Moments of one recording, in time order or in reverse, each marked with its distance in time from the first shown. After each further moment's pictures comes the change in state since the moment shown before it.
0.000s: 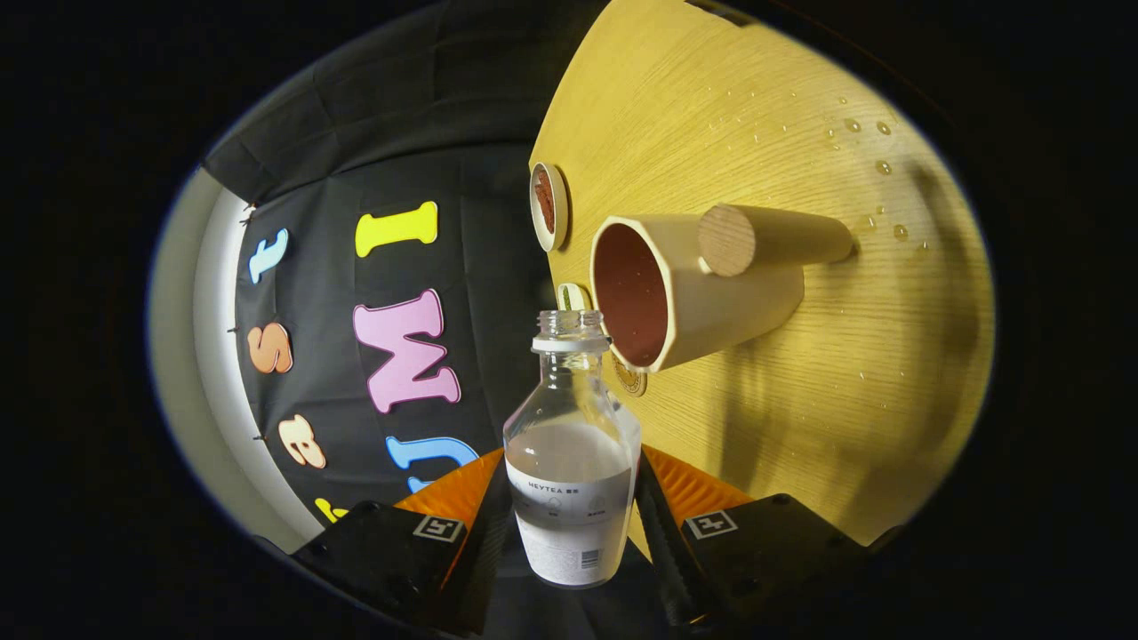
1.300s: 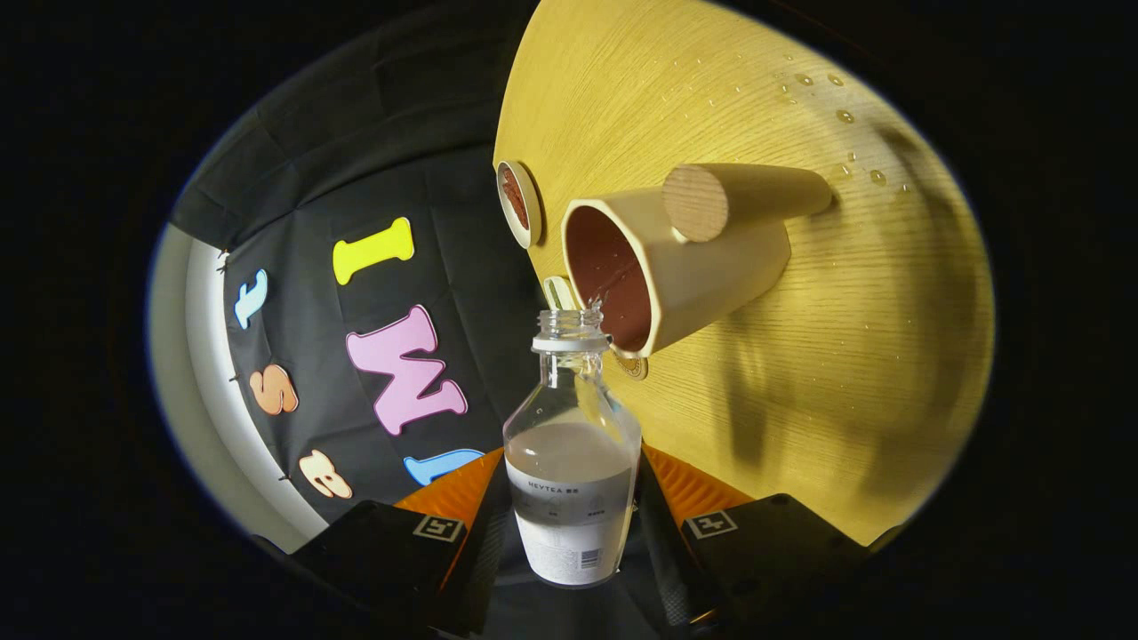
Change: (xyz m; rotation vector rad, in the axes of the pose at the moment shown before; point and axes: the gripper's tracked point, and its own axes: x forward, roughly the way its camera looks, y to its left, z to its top) arm 0.001 0.006 -0.002 0.160 0.029 -0.023
